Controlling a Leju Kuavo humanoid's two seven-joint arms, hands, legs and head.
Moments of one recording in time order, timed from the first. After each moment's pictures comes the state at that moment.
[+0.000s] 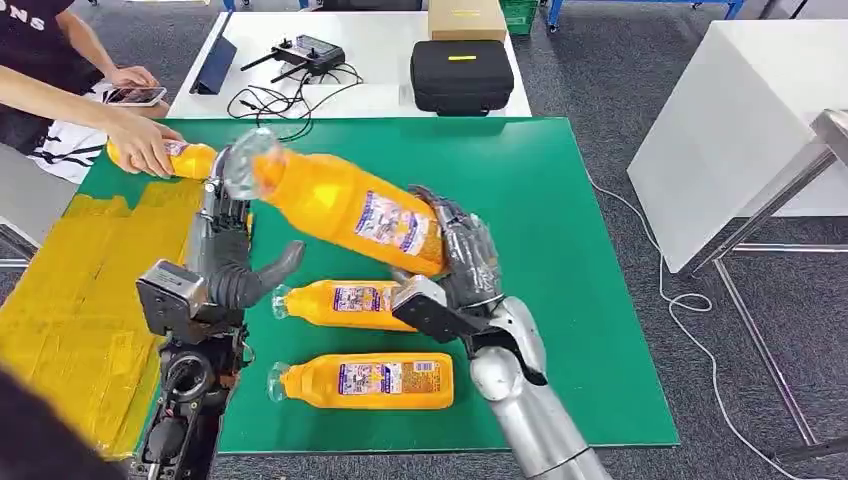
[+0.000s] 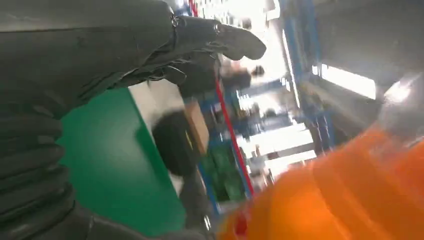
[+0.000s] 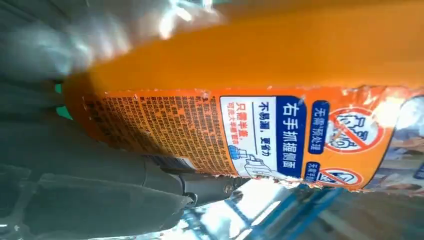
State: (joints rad) left arm -0.23 -0.14 -0.18 -1.26 -0.21 0.01 -0.47; right arm -0.32 0.20 0.39 -0.95 0.70 -0.31 -0.40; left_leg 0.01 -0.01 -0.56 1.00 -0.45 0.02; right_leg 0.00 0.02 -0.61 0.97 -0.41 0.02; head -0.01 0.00
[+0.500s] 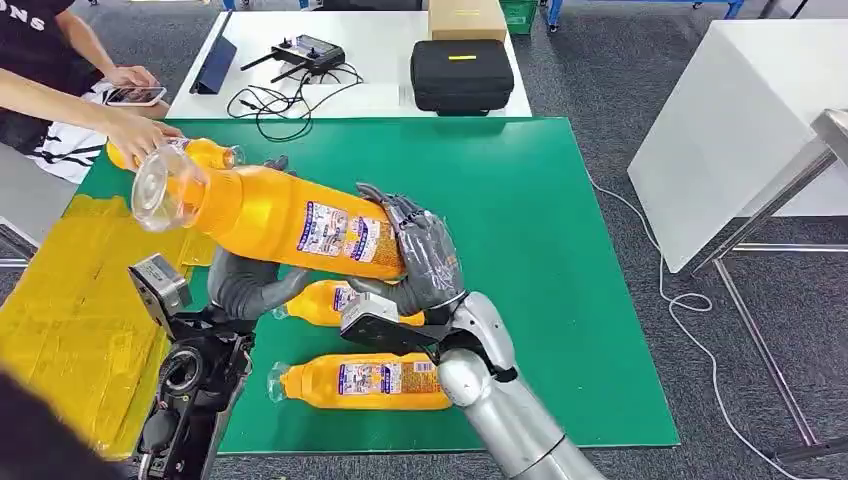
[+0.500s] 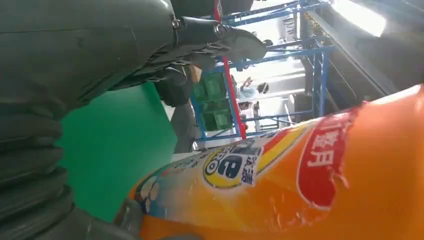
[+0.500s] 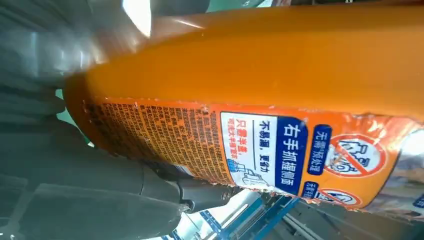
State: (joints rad) left arm -0.24 -0.11 -0.18 -1.19 -0.01 -0.27 -0.45; right arm -0.38 0.21 0.53 -0.92 0.73 -0.36 -0.37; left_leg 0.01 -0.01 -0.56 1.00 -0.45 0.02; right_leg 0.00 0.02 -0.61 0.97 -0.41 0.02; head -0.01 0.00
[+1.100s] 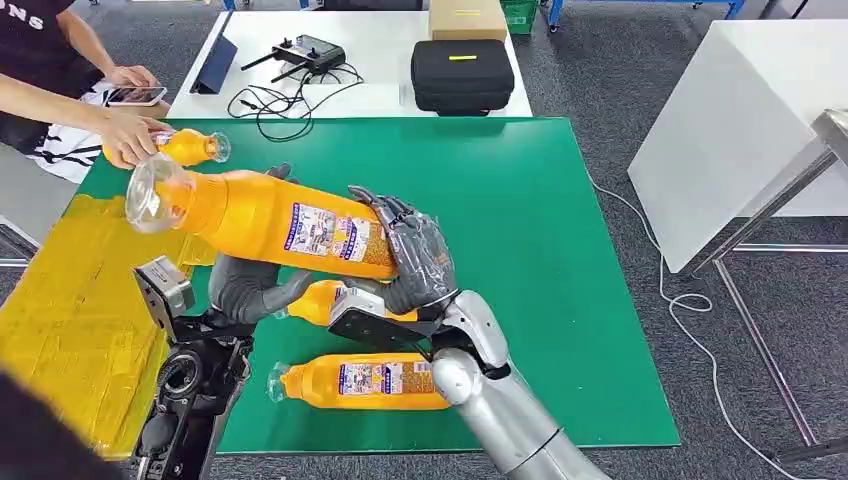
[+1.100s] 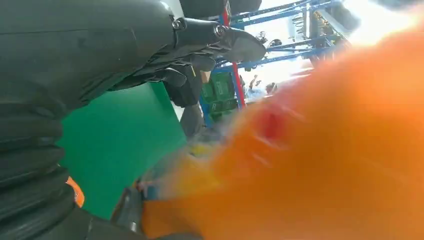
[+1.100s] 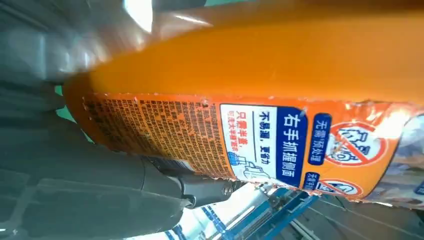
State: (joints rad) left arm -0.23 -0.11 -0.17 -1.19 -0.03 -0.27 -0.44; right arm -0.40 0.22 0.54 -0.87 0.77 -0.38 -0.31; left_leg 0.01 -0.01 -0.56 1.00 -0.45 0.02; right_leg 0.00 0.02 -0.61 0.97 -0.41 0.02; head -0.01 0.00
